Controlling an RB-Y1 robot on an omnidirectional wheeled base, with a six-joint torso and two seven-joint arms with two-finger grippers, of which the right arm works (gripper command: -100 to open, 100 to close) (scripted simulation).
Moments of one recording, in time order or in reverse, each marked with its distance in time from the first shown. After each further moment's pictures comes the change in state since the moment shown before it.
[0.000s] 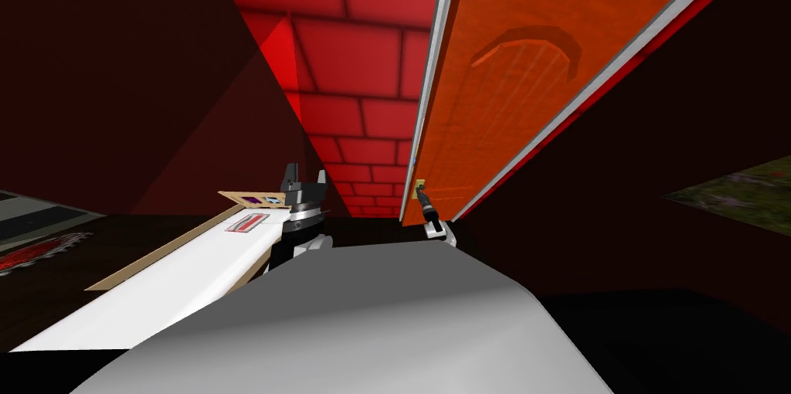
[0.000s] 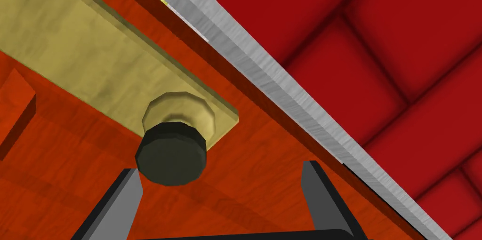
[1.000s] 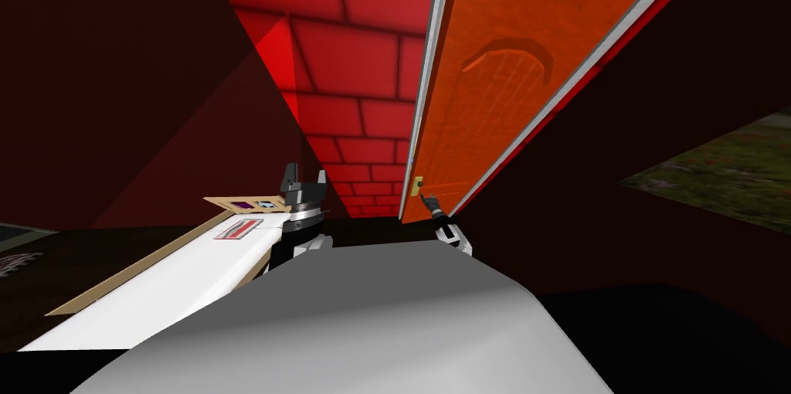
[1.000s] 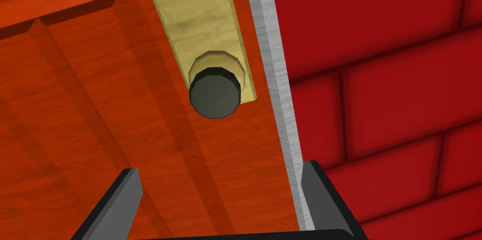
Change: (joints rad) arm 0.078 -0.125 -0.032 -0.030 0.177 -0.045 0.254
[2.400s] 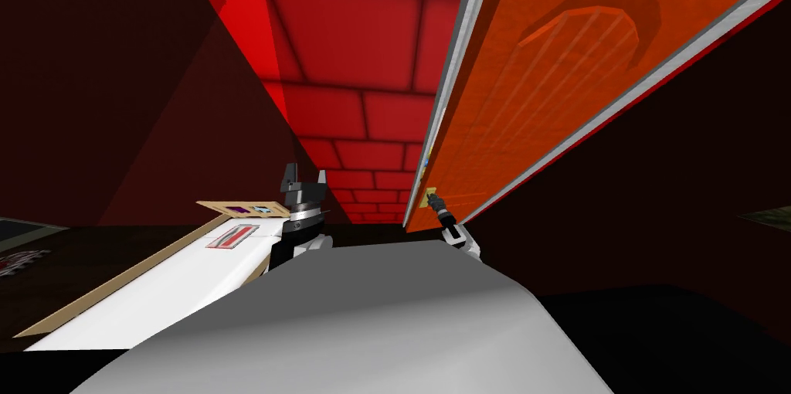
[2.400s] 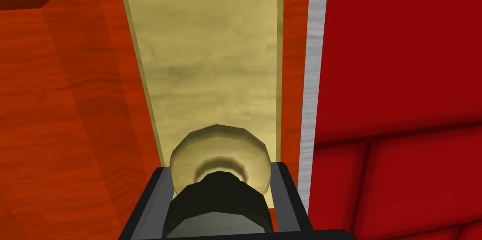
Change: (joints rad) arm -0.012 -0.053 -0.060 0.055 0.051 -0.027 0.101
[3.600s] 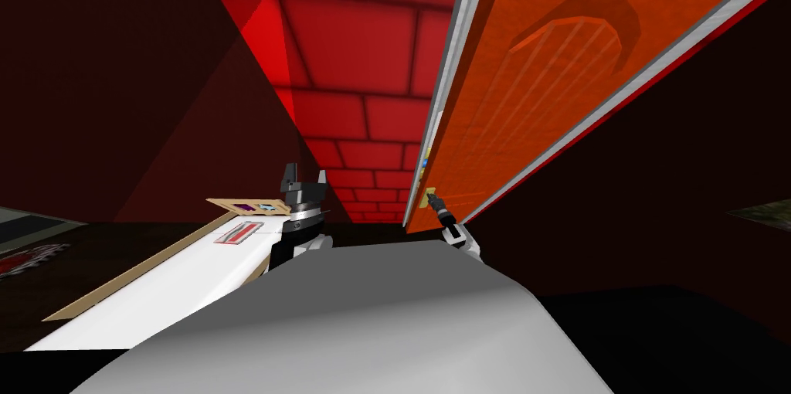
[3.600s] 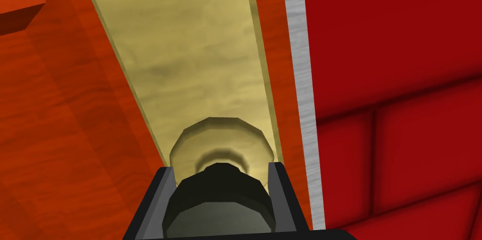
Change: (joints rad) arm -0.010 -0.016 0.017 0.018 -0.033 -0.004 -0.140
